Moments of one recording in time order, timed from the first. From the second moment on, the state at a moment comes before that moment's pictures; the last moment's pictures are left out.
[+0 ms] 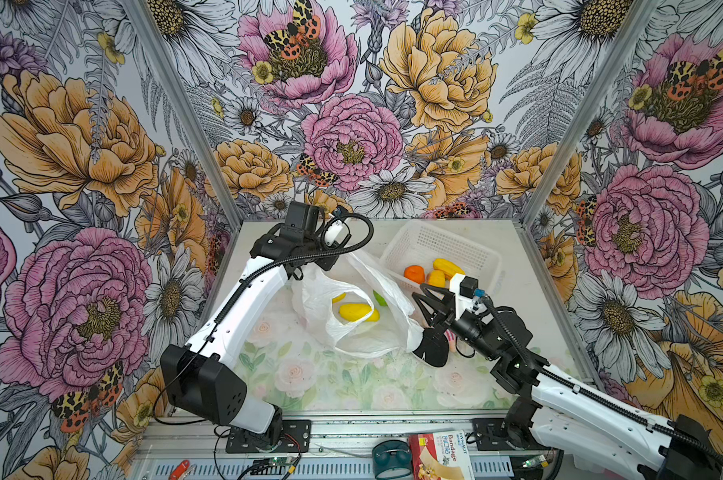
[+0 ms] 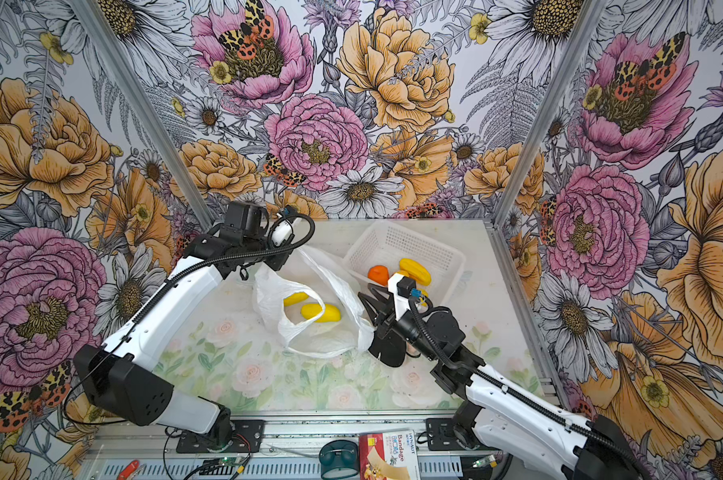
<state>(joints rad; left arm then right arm) -0.34 1.49 1.52 -0.79 0.12 0.34 0.83 0.87 0.47 0.50 -0.12 0.12</state>
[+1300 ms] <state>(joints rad) -0.34 1.48 1.52 -0.78 0.12 0.34 0.92 1.49 0.75 0.28 -0.07 -0.27</state>
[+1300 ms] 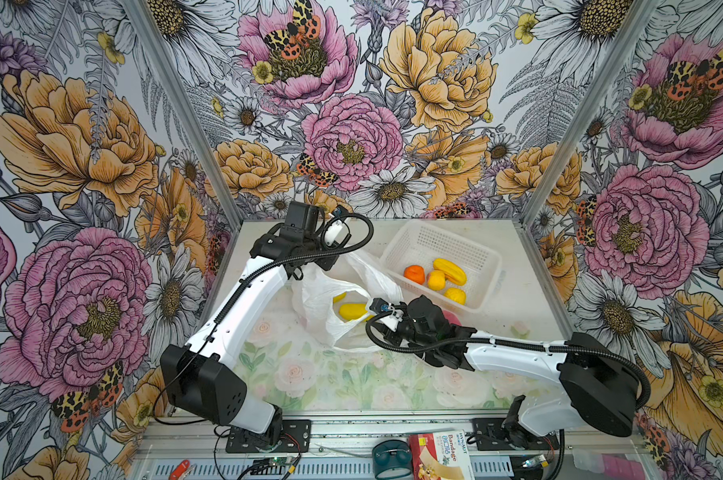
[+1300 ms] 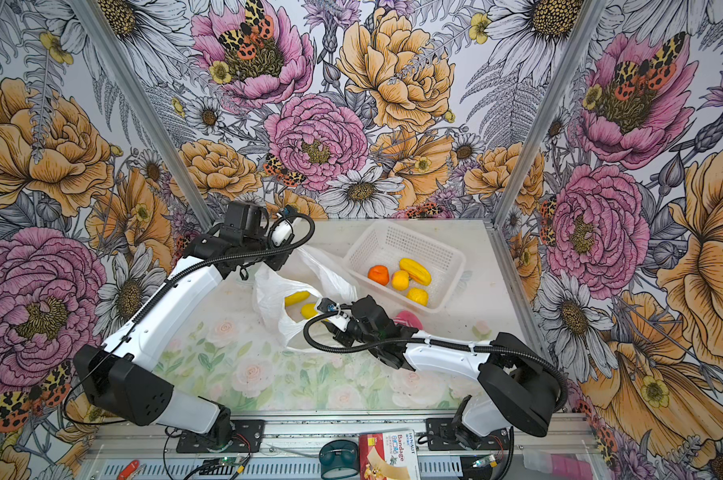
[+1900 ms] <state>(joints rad) -0.34 1.48 1.52 -0.79 0.10 0.36 0.96 1.91 1.14 -0.02 0.14 -0.30</state>
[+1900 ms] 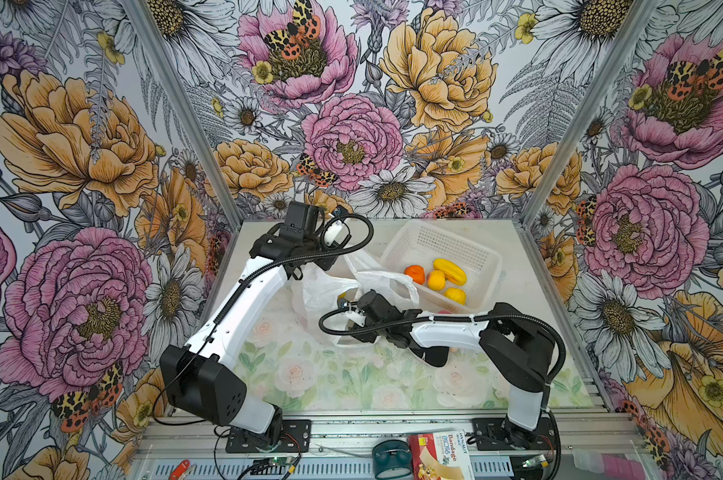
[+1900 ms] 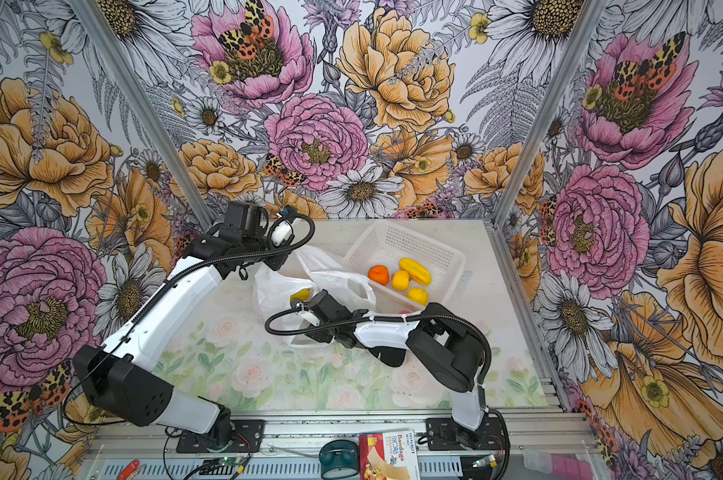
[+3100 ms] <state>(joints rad) -0.34 1.44 1.52 -0.78 0.12 0.35 0.91 1.71 1.02 -0.01 0.00 -0.19</state>
